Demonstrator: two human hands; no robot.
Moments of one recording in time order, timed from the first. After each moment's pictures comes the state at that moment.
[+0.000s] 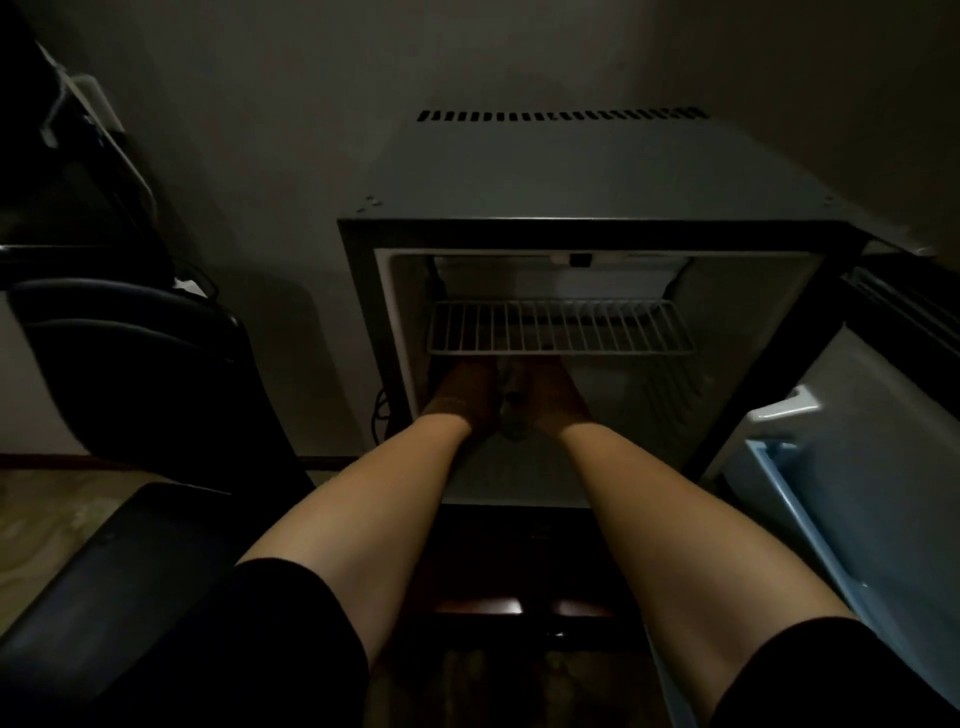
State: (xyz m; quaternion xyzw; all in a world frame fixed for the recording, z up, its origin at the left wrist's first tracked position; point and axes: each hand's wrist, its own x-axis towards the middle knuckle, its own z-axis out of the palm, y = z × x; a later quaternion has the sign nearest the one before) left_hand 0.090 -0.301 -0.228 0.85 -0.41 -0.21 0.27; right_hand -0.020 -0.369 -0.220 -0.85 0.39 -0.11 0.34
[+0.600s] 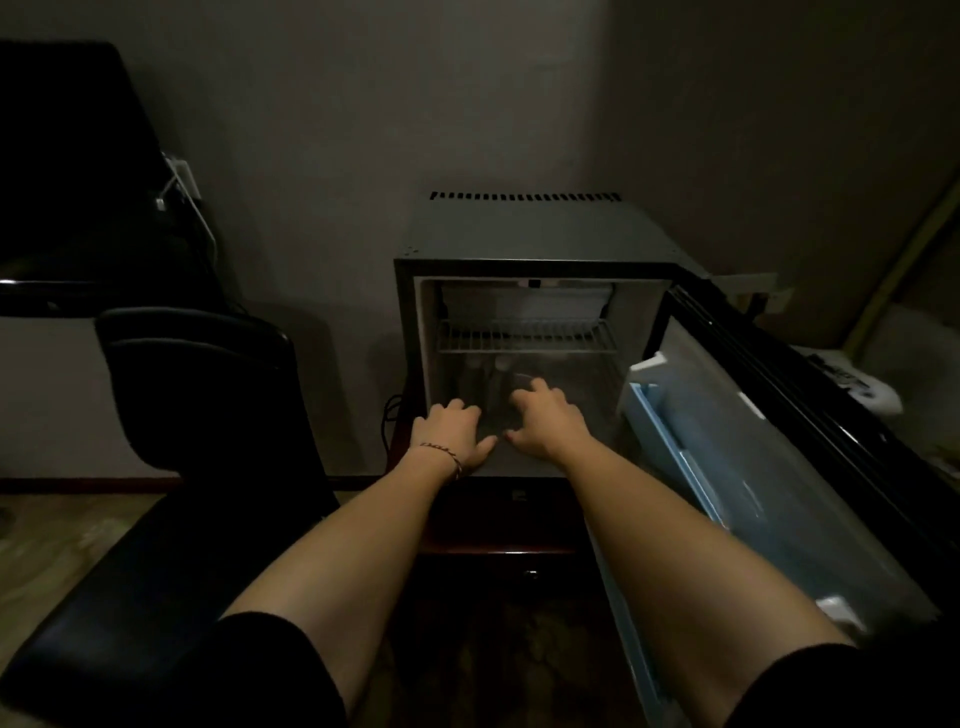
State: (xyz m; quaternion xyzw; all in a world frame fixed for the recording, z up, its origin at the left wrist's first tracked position) left_hand -0.010 -0.140 -0.156 0.85 -0.52 -0.09 0.03; right_hand -0.140 -0.239 -0.127 -0.92 0.36 0.03 0.14
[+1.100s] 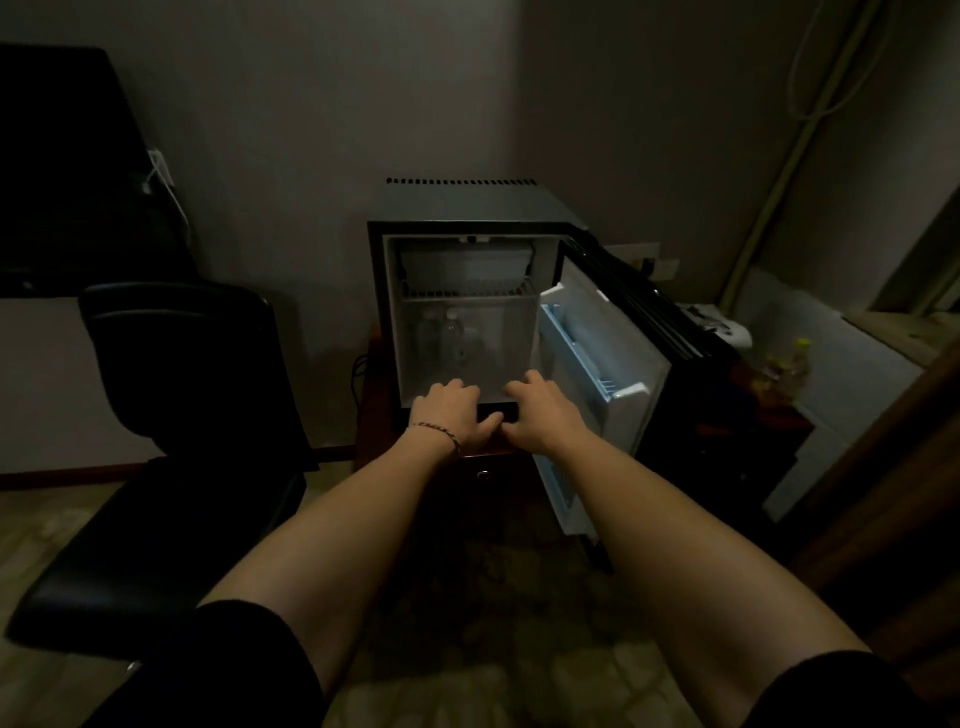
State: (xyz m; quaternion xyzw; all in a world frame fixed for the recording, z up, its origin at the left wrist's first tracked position) left_hand -0.183 0.015 -0.111 0.83 -0.55 -0.05 0.06; right_hand -0.314 -0.053 -0.102 -0.90 0.41 -0.05 0.10
